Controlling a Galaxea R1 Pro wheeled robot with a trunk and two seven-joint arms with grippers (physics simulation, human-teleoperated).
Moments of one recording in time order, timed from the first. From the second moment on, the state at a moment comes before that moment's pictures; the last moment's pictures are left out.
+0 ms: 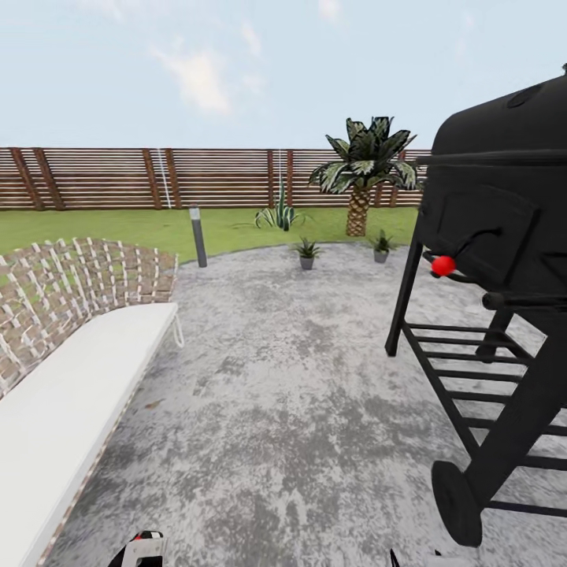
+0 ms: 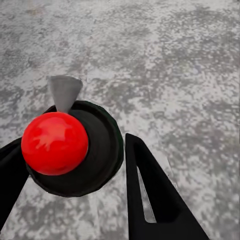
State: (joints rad) left arm -0.25 0.09 0.04 -0.31 0.02 -0.49 0.00; right arm -0.20 -0.07 -0.05 -0.32 0.00 -0.57 0.00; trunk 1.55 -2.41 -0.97
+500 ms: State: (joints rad) left arm -0.25 0.09 0.04 -0.31 0.02 -0.49 0.00; right arm -0.20 -0.07 -0.05 -0.32 0.00 -0.57 0.00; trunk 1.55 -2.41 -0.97
